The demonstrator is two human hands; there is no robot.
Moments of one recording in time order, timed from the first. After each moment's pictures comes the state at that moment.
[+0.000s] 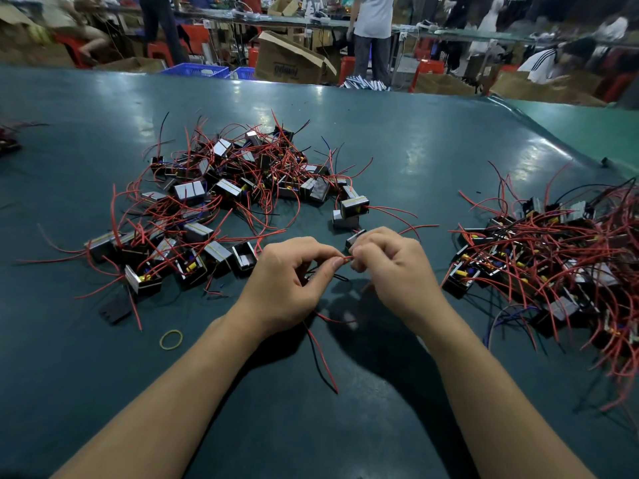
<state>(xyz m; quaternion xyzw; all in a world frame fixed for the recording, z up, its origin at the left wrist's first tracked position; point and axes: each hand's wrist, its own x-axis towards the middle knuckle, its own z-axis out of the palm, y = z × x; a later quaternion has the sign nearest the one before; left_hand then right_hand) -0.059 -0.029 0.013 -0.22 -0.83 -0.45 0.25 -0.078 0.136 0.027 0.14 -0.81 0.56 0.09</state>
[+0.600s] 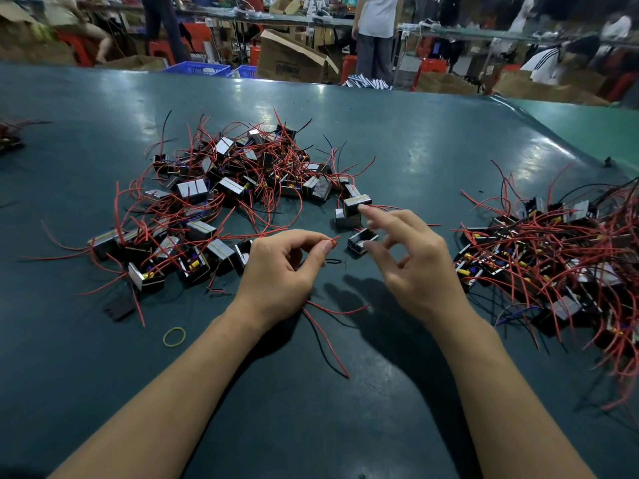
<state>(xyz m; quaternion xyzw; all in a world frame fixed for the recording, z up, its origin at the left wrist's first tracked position) -0.064 -0.031 0.010 -0.12 -0.81 -0.51 0.26 -0.085 0.158 0.025 0.28 -0.84 0.39 0.27</state>
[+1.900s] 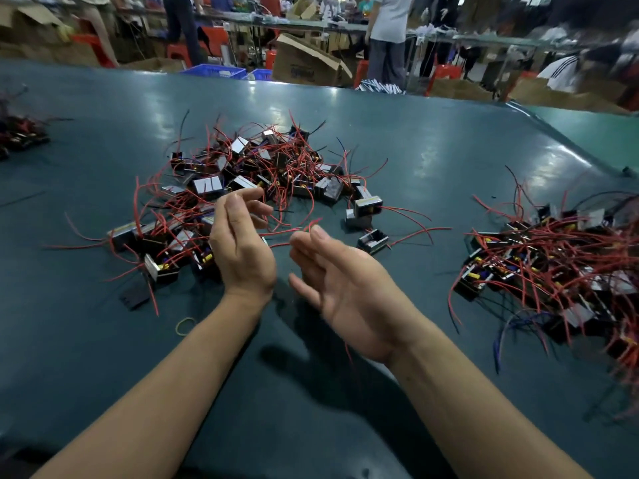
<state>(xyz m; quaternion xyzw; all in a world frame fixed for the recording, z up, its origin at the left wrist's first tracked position) -0.079 -0.050 0.015 0.07 -0.62 -0.64 0.45 -0.037 0.081 0.054 0.06 -0.49 0.82 -0.29</state>
